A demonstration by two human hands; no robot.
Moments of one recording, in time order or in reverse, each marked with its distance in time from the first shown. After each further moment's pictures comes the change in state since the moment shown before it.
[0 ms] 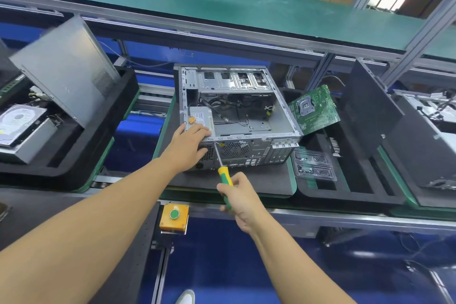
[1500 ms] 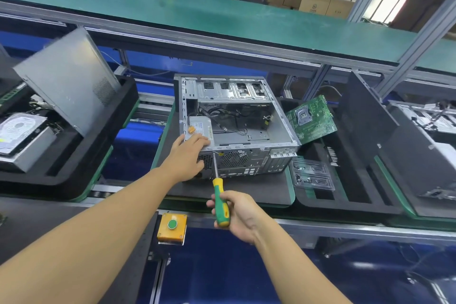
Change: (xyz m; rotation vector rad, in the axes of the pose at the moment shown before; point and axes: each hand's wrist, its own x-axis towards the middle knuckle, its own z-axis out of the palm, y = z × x) left_hand 0.001 0.002 -0.001 -0.005 -0.057 -0.039; right_hand -0.003 -0.008 -0.006 0.301 -0.235 0.199
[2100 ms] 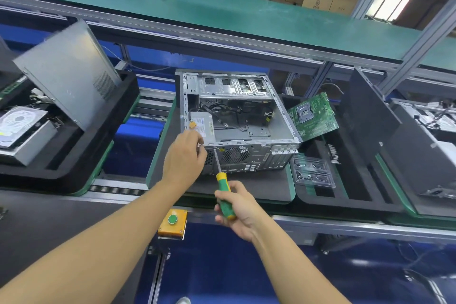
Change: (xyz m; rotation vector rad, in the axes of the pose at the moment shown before) left_hand -0.025 0.031 0.002 -0.164 0.467 -0.137; right_hand 0.002 0.007 -0.002 -0.042 0.075 -0.089
